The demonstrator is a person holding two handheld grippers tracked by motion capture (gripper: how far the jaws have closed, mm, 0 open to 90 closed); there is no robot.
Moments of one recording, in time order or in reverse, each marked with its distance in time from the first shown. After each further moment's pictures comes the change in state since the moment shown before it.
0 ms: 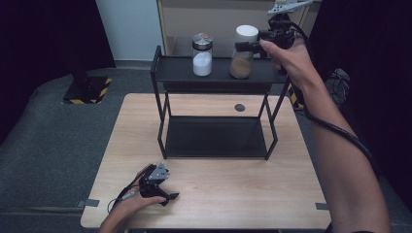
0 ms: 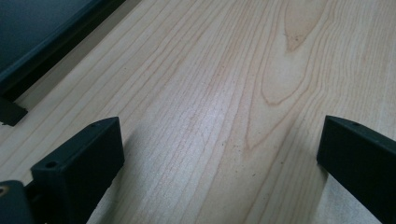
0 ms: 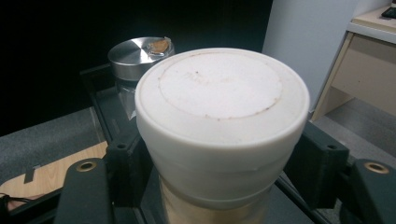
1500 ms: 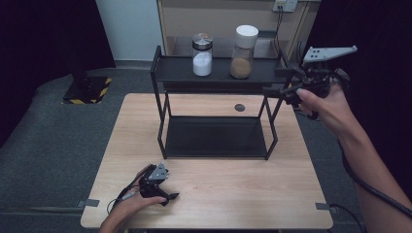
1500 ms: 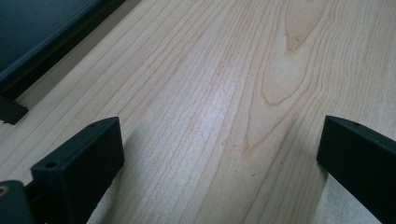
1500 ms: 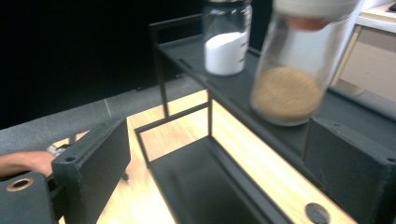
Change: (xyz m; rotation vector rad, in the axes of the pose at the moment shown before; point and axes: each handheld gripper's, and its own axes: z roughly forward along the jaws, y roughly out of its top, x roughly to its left) left arm -0.001 0.000 0.000 -0.001 0.006 -0.003; right arm 0.074 -0.083 -0.091 -0.021 0.017 -0.009
